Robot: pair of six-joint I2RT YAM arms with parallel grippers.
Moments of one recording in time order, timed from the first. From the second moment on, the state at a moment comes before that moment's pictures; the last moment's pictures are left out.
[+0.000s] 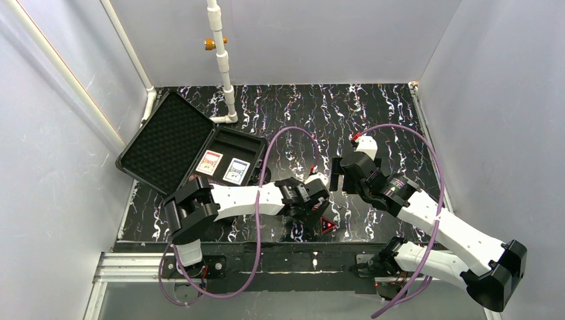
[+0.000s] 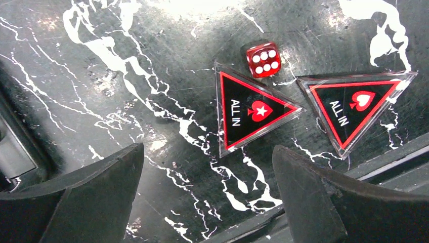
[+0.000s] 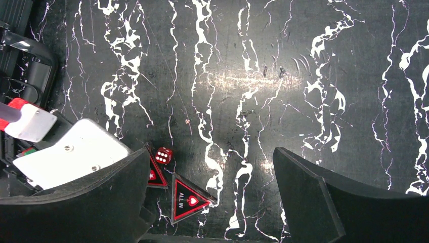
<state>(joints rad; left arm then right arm) -1.19 1.76 1.17 -0.58 -0.31 -0.45 0.82 0.95 0.87 -0.75 0.48 0.62</state>
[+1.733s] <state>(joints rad) -1.23 1.93 1.29 -0.56 -0.41 -0.78 0.80 0.97 0.82 -0.71 0.44 0.60</state>
